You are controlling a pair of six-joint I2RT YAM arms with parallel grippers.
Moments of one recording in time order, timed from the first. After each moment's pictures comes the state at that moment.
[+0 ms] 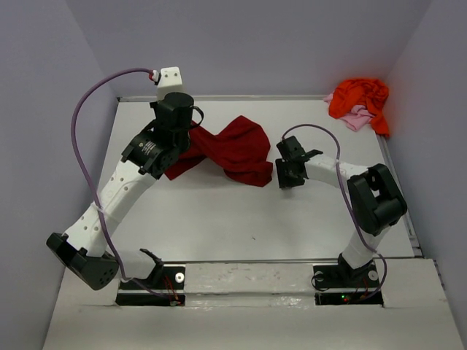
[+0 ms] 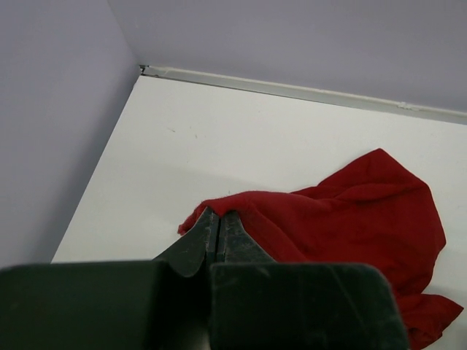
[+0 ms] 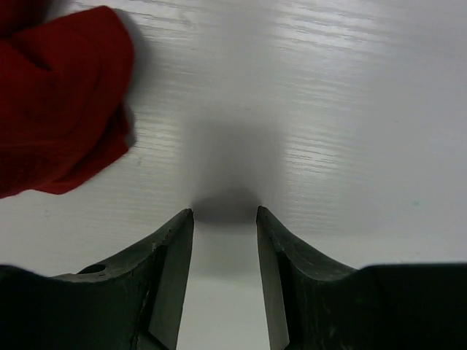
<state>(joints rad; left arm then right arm) -0.61 1.29 1.54 -0.60 -0.82 -0.24 0.47 1.76 1.08 -0.47 0.17 0.32</state>
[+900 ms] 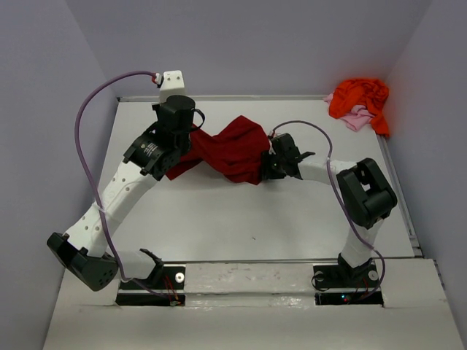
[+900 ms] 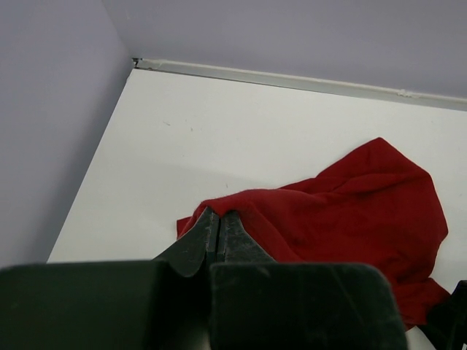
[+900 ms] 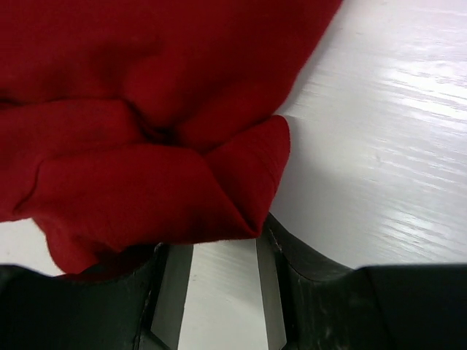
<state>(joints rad) -0.61 1.29 1.50 -0.58 -0.79 -0.24 0.50 1.84 1.09 -0.13 -0.11 0.41</state>
